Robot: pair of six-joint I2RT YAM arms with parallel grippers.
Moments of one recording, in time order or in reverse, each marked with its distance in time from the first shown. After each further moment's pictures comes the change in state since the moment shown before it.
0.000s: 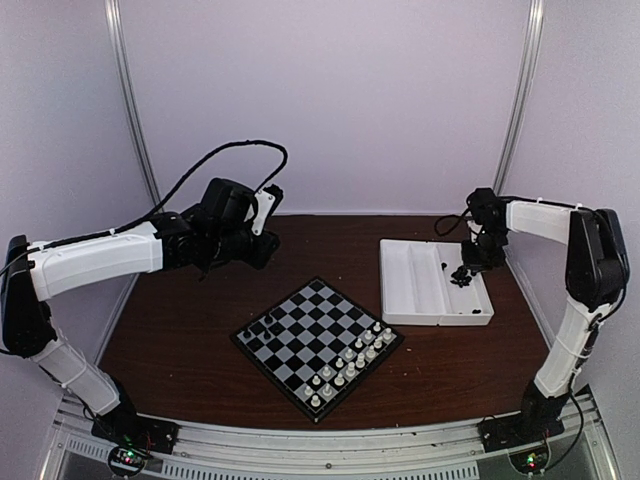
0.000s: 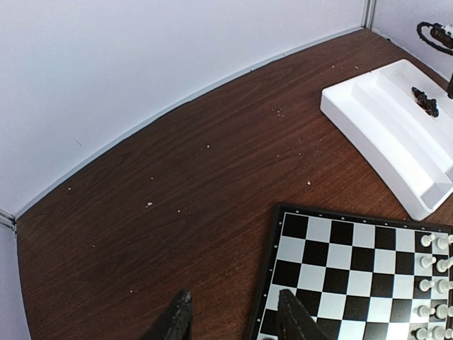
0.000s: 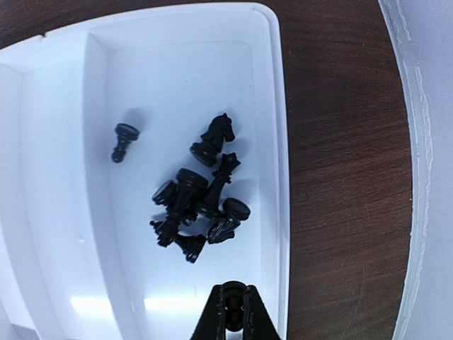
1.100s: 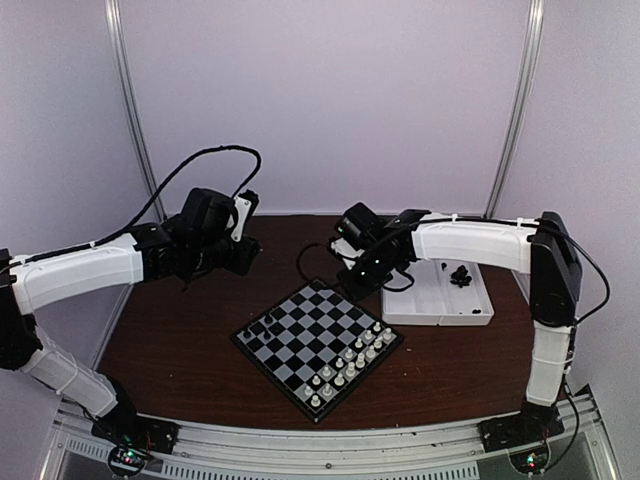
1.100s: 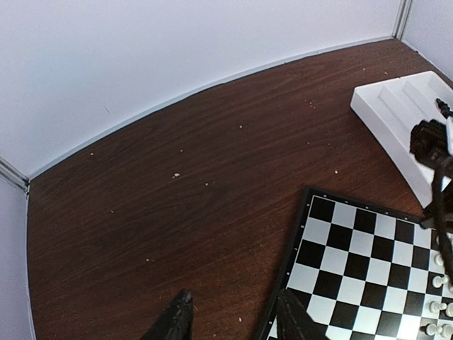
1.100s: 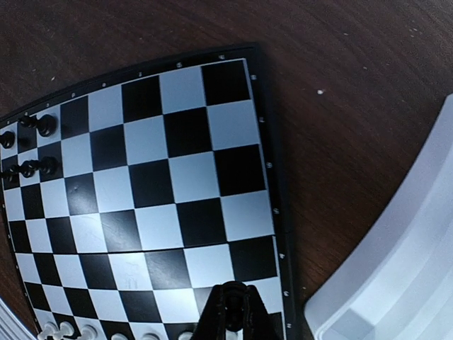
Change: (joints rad) left arm 0.031 -0.117 -0.128 -0.001 -0.052 -0.093; right arm 0.716 0.113 0.233 0.012 -0.111 -0.016
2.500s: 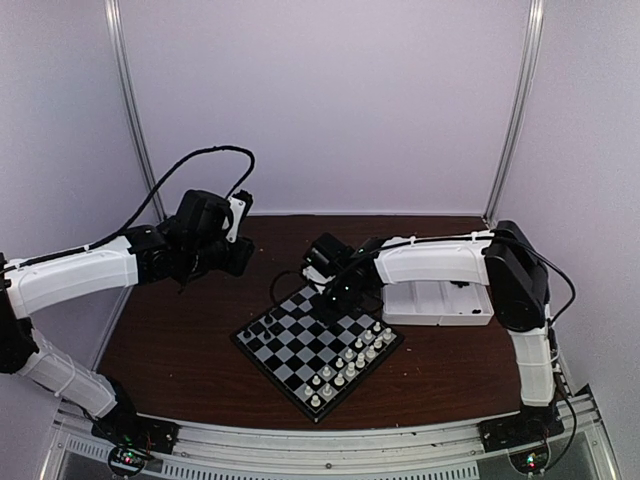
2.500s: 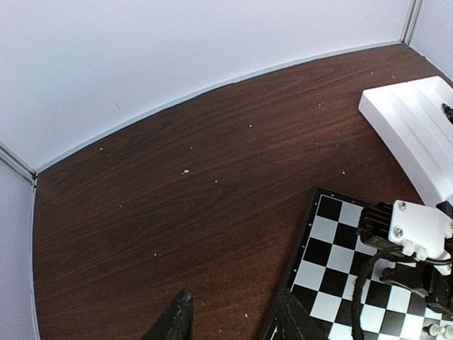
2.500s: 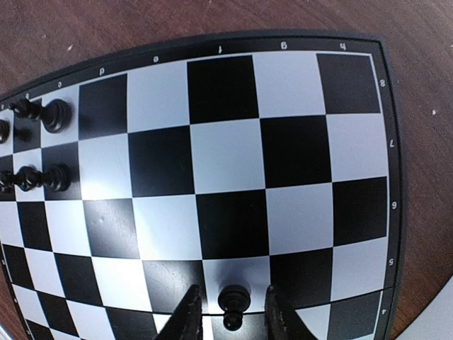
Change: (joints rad) left arm 0.001 -0.035 -0.026 -0.005 -0.029 -0.017; right arm 0.102 0.193 0.067 0.094 -0.025 0.033
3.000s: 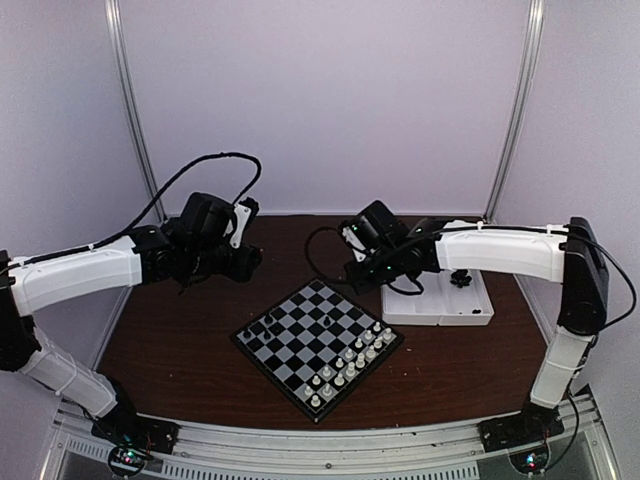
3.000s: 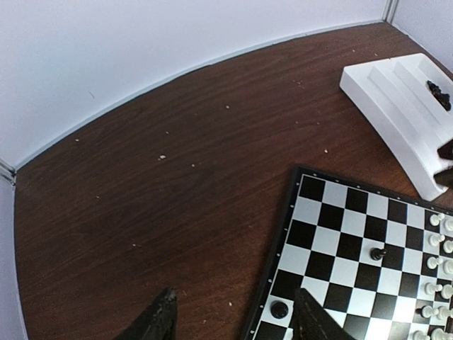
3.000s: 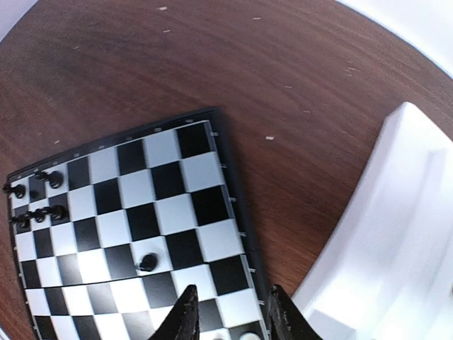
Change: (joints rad) left arm 0.000 0.011 0.001 -0.029 0.053 0.000; right arm -0.057 -0.310 -0.207 0.119 0.150 0.032
